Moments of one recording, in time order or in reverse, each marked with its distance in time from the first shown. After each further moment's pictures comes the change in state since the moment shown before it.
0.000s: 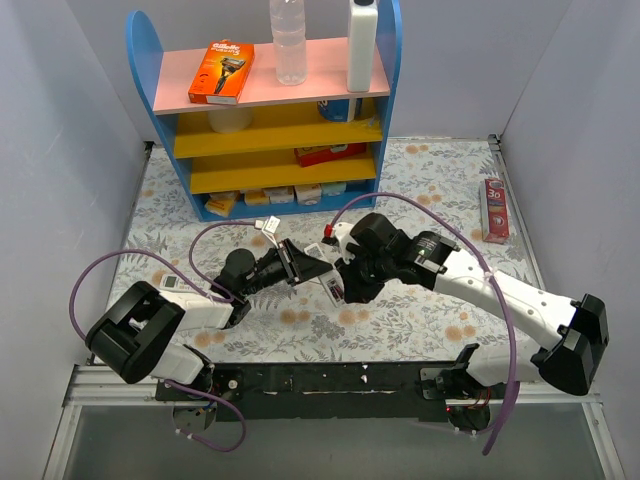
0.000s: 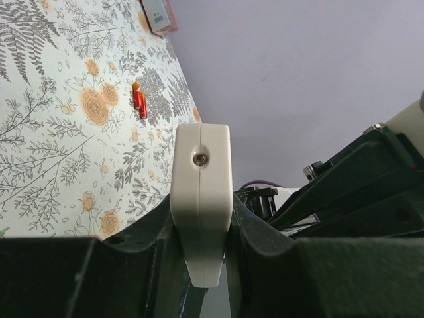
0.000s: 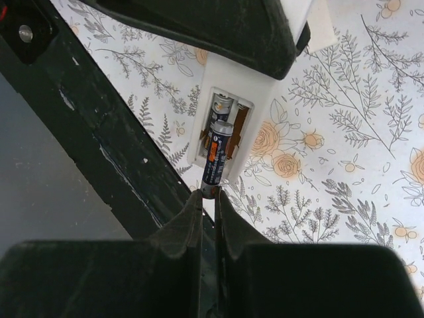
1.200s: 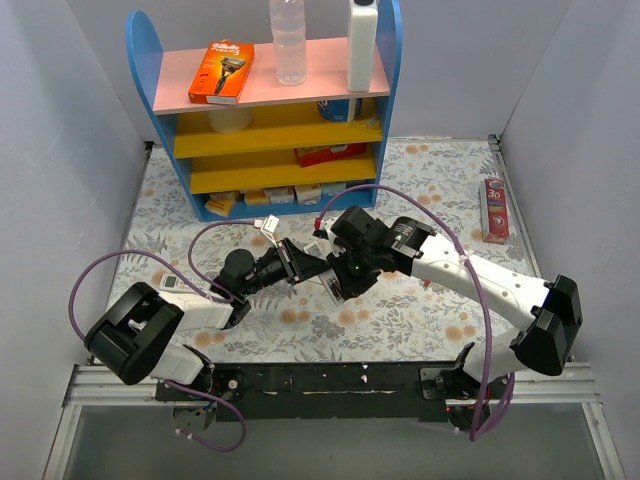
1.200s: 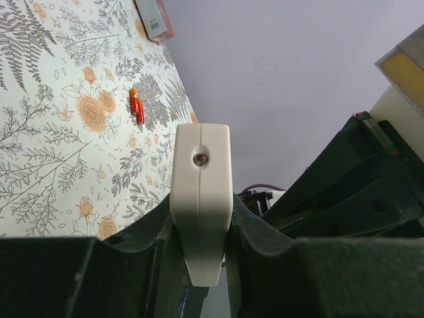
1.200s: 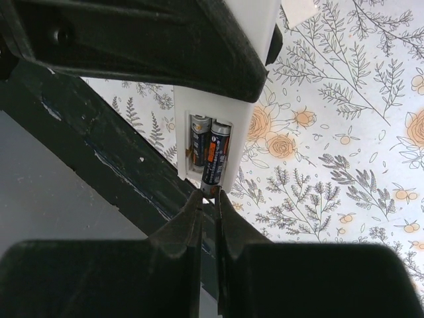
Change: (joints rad) left arm -0.006 -0.008 0.000 0.015 -0.012 -0.006; right arm 0.026 0.158 0.166 -0.167 0.106 0.114
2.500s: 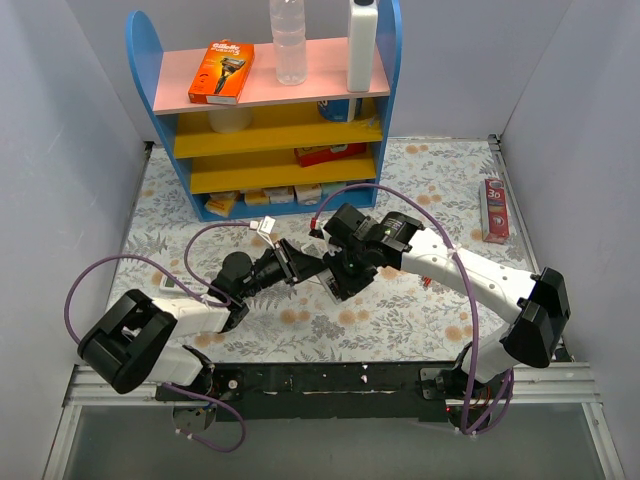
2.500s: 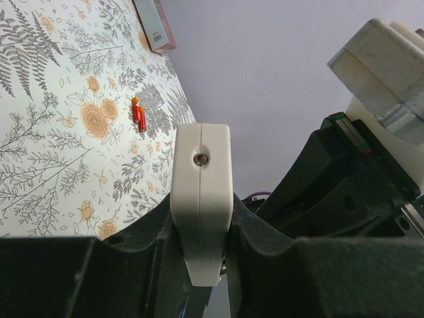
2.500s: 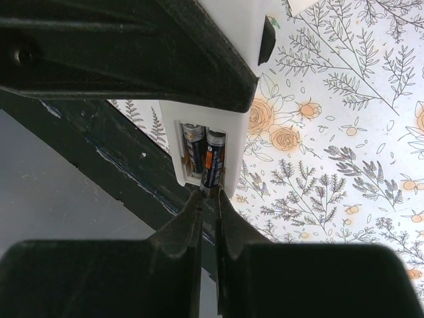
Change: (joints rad) left arm -0.011 -0.049 -0.019 -0.017 -0.054 0.006; right arm 0.000 0.077 0.071 -0.060 -0.001 0.026
